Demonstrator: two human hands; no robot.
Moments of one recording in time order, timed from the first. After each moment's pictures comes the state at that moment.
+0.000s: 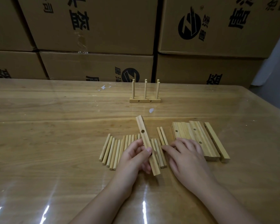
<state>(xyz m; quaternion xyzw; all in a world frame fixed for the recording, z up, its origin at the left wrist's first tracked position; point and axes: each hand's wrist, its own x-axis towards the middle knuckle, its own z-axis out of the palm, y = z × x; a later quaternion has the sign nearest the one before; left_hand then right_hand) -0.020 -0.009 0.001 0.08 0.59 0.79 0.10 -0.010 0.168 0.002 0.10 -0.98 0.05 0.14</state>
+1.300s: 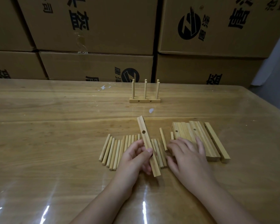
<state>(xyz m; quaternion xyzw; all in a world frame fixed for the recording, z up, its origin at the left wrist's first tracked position) -0.020 -0.009 0.001 0.08 0.60 0.79 0.10 -0.009 0.165 0.006 0.07 -0.99 0.04 0.10</state>
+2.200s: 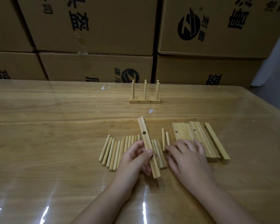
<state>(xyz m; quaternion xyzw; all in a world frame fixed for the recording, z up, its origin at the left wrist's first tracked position) -0.020 -0.008 0.001 0.07 0.61 0.78 0.10 -0.008 0.164 0.006 0.08 -0.98 0.03 0.18</state>
